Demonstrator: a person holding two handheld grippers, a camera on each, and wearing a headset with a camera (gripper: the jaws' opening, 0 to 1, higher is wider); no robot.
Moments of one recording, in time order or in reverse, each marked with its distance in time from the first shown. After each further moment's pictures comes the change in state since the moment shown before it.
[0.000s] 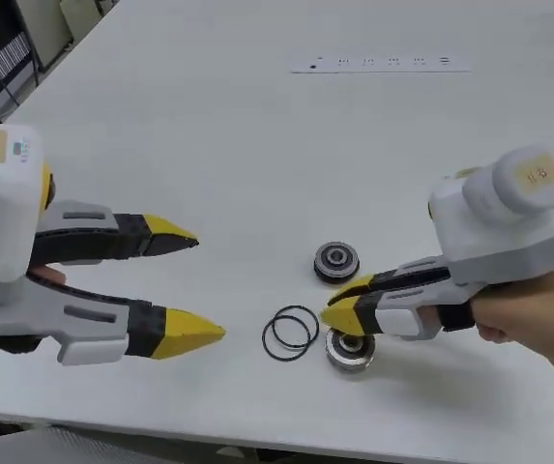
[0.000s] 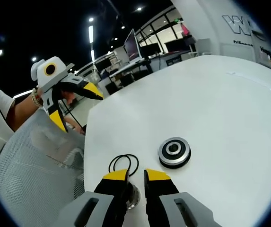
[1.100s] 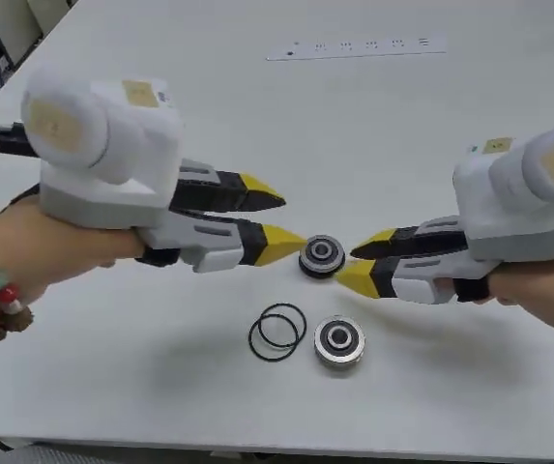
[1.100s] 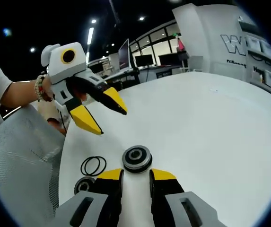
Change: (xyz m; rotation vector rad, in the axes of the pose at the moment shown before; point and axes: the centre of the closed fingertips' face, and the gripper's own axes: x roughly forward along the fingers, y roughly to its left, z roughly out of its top) left arm 0.098 0.033 0.038 0.049 -0.060 -0.049; right arm -0.016 -0.047 0.012 -0.112 -0.084 -0.158
